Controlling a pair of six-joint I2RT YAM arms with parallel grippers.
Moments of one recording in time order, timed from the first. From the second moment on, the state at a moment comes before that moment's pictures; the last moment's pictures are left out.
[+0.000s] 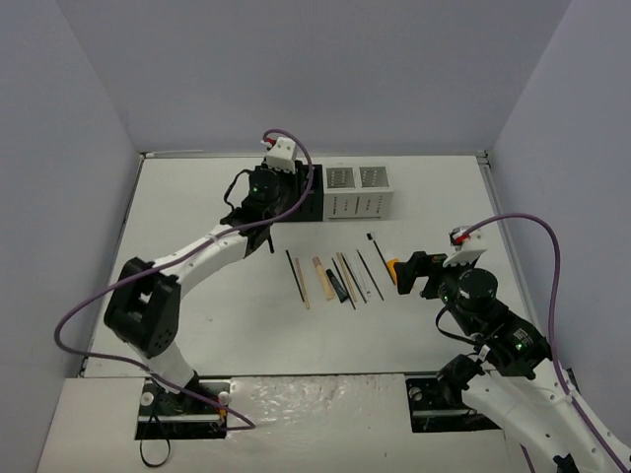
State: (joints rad) left arm -0.56 1.66 1.21 0.35 -0.19 -0.10; right arm 0.62 0.50 0.70 -0.53 0.31 0.36
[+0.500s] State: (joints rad) left arm -0.76 1.49 1.20 -0.27 -0.38 -0.41; right arm 0.62 0.53 0.70 -0.53 0.28 0.36
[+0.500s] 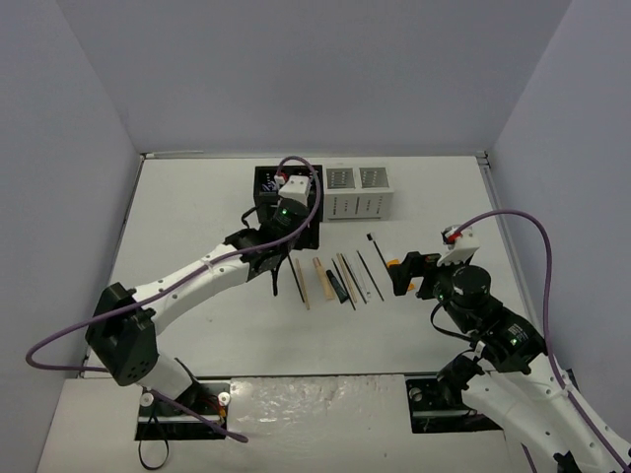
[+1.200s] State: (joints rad) left arm -0.79 1.77 1.22 -0.53 -0.29 -0.73; right arm 0.64 0.54 0.70 -0.53 0.27 0.36
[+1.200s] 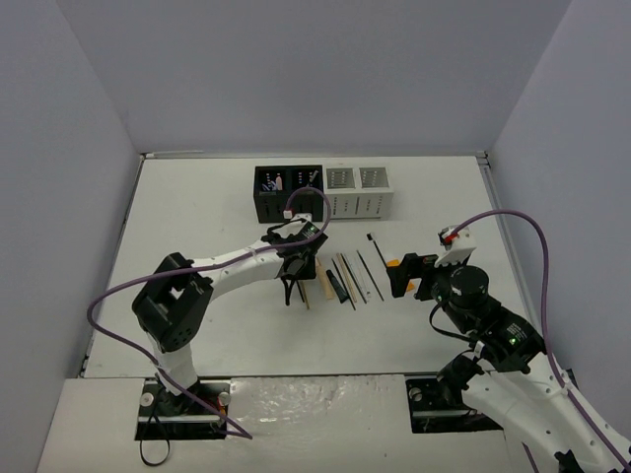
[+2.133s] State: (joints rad) left arm -0.76 1.88 1.24 -0.47 -0.25 -0.77; right arm 0.65 0.53 0.70 -0.53 0.27 0.36
